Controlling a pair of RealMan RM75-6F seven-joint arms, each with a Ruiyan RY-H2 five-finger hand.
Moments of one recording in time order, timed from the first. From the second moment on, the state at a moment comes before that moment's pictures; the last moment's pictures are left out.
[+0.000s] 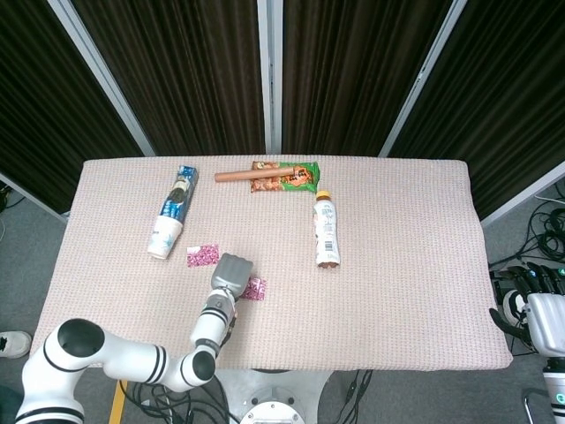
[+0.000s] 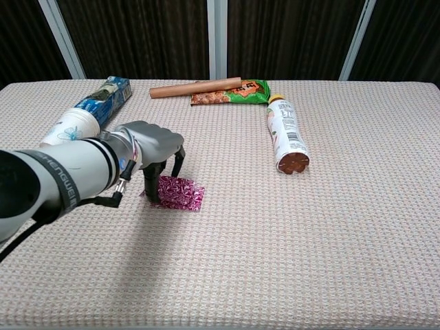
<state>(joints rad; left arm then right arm) -1.10 -1.85 -0.15 -1.51 0.25 1.17 1.07 0.06 -1.06 0.06 -1.55 -1.47 1.45 0.05</state>
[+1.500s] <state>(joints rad) -1.09 -1.93 -0.21 -1.46 0.23 1.19 1.18 0.05 -1.06 0.06 -1.53 -1.46 1.45 0.07</state>
